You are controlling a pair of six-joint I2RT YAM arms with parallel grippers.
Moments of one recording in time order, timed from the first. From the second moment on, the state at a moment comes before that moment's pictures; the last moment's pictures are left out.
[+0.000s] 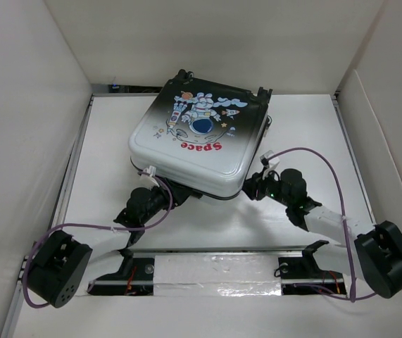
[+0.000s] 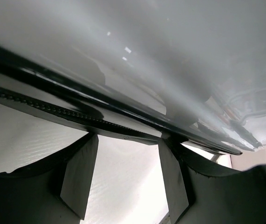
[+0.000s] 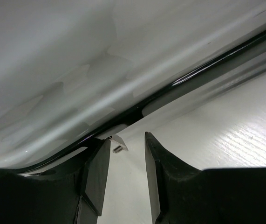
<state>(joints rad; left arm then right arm) -0.52 1.08 0.09 0.70 0.14 -0.92 0.48 1.14 0.33 0.52 -0.33 0.20</state>
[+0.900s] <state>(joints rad) -0.73 1.32 0.17 0.85 0.03 -0.93 0.69 1.05 0.23 0.58 -0.05 0.32</state>
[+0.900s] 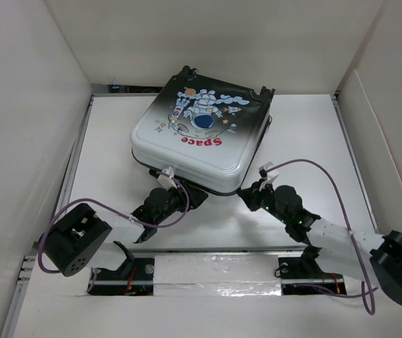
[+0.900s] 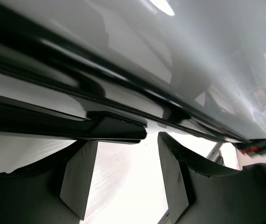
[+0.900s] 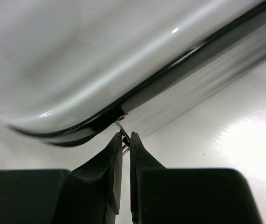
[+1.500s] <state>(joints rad) -0.77 1.51 0.29 0.92 0.00 -0.94 1.20 1.10 0.42 0.27 0.55 0.50</state>
